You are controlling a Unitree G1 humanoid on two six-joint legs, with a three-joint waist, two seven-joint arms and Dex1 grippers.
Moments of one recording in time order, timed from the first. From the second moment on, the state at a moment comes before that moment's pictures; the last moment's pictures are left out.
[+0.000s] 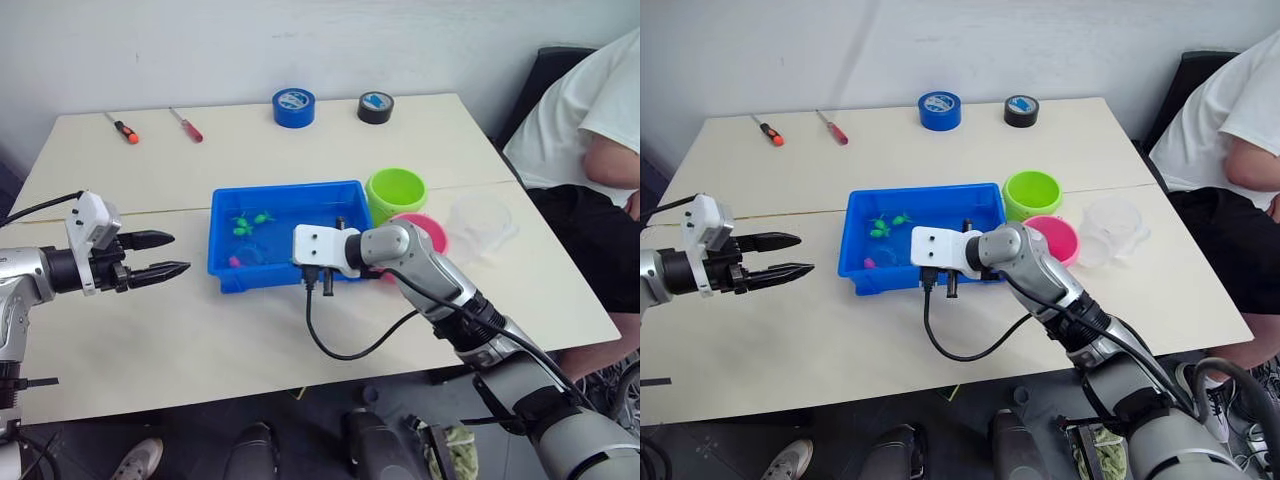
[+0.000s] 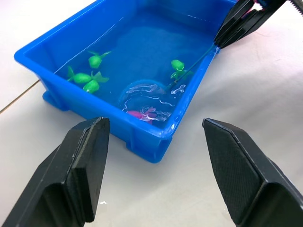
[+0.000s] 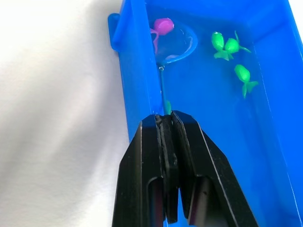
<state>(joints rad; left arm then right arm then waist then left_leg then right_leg) -0.32 0.98 0.29 0.12 -0.45 0.45 -1.11 -0.89 -0.33 0.52 0.08 -0.17 0.46 0.98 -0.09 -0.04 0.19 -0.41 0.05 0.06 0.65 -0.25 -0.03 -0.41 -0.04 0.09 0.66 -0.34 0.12</state>
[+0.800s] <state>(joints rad) -0.39 0.96 0.28 0.13 -0.47 0.44 -1.13 -0.89 -0.41 0.35 0.03 0.01 0.73 1.00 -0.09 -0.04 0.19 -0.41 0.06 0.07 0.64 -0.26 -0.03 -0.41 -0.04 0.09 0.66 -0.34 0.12</state>
